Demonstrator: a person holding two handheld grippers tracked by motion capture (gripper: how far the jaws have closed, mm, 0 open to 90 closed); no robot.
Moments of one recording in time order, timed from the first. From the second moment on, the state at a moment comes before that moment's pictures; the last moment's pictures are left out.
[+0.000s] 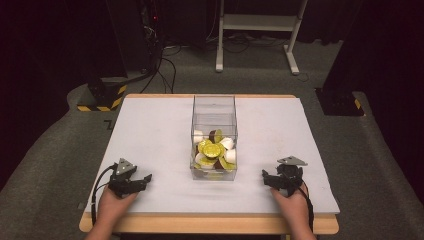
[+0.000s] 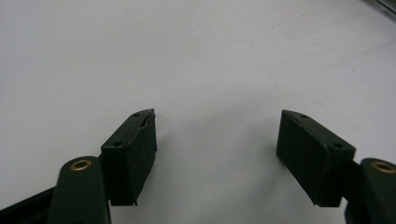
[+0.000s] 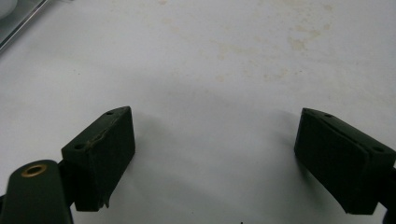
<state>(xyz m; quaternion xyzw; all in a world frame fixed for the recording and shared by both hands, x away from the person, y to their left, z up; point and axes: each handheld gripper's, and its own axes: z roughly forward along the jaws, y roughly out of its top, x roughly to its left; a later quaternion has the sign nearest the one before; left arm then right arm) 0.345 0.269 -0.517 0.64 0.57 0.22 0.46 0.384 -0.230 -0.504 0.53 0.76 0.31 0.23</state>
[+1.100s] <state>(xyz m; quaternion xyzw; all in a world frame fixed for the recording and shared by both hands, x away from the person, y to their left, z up) 0.345 0.268 -0.517 0.63 0.58 0.23 0.47 0.384 -0.230 -0.504 0.53 0.76 0.31 0.23</state>
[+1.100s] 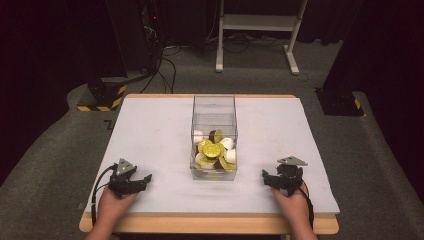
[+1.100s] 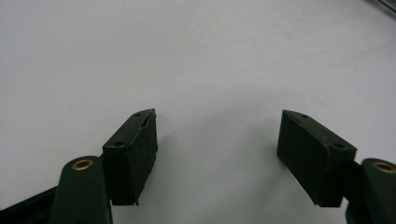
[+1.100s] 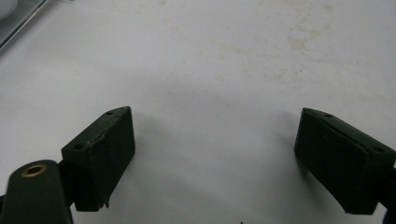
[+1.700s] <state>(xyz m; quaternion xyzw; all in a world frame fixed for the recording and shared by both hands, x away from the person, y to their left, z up) 0.344 0.262 -0.510 0.62 0.57 0.23 0.48 0.384 -0.230 -0.504 0.53 0.76 0.31 0.23</state>
